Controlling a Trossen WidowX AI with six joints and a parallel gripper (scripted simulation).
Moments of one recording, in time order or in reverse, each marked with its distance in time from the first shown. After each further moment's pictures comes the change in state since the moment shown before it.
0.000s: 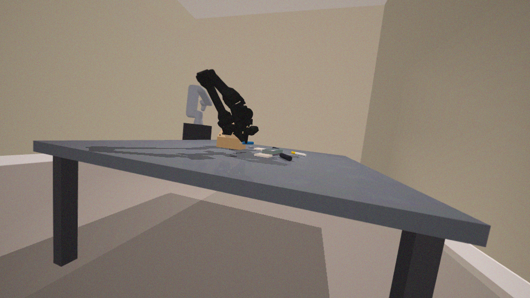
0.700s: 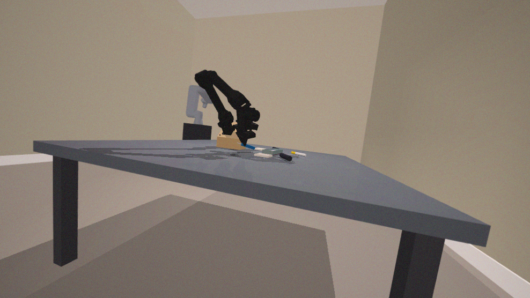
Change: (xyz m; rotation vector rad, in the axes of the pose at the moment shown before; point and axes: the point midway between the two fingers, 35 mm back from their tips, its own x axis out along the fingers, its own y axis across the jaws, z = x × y) arm 0.019 0.012 0.010 0.472 0.175 0.052
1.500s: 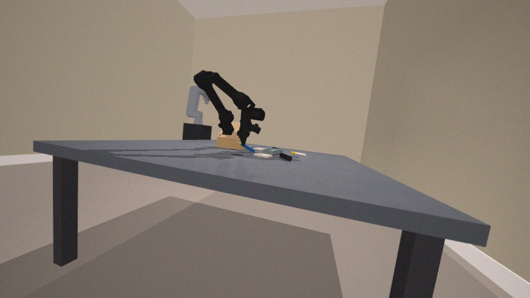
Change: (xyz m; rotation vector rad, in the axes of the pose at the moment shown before) arm 0.011 0.018 0.010 0.542 0.163 -0.144
